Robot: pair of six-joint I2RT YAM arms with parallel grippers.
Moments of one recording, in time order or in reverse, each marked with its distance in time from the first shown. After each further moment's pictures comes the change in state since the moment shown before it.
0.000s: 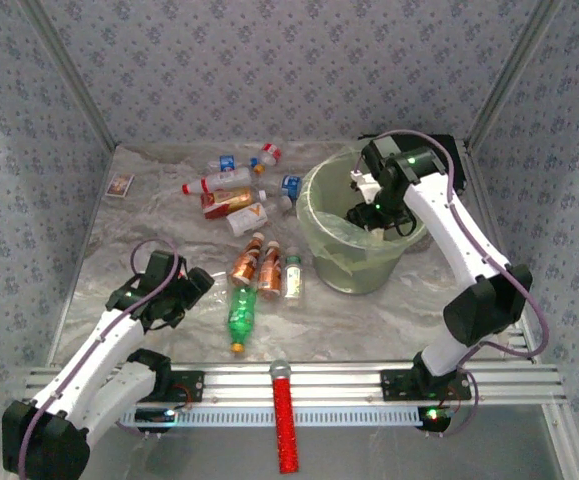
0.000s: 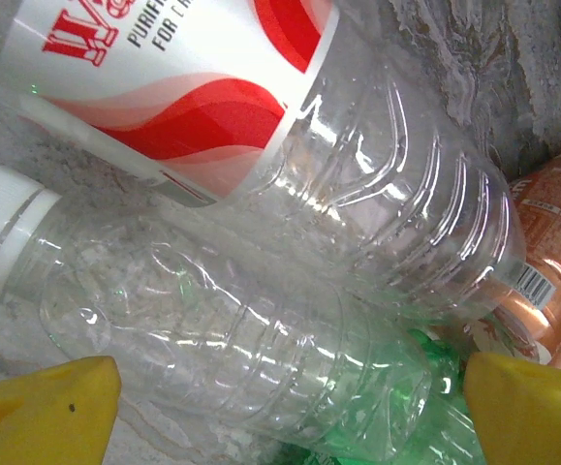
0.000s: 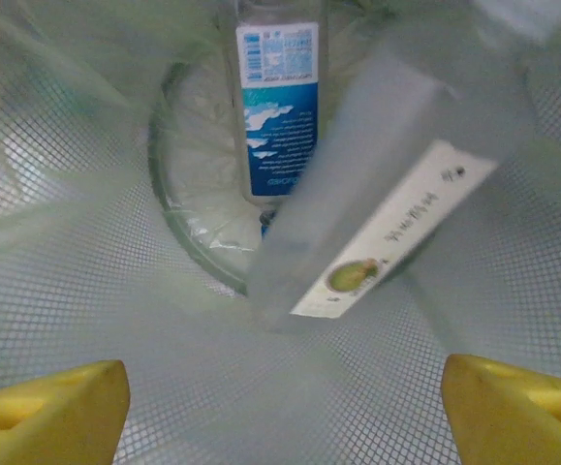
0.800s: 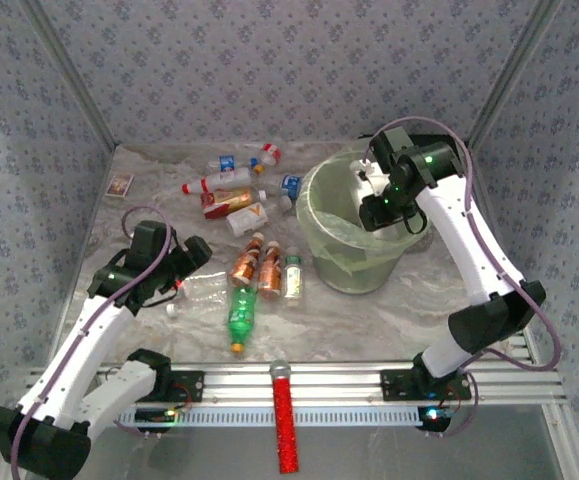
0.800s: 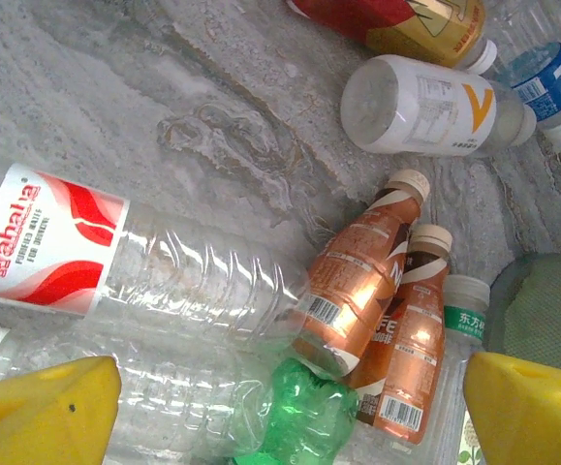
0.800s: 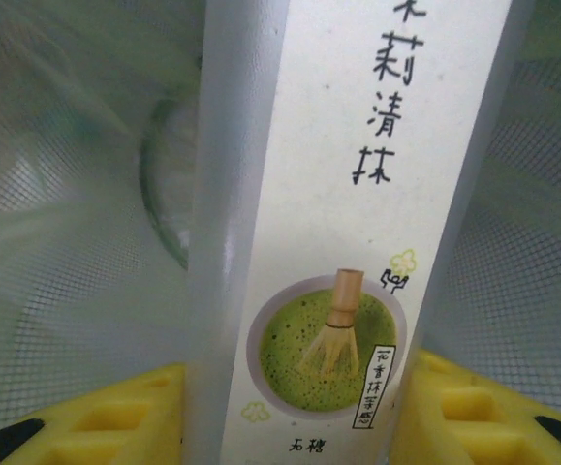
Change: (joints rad) left arm 0.000 0.047 0.302 -0.087 -0.059 0.209; right arm 0.016 -0.039 0.095 -0.071 0.072 0.024
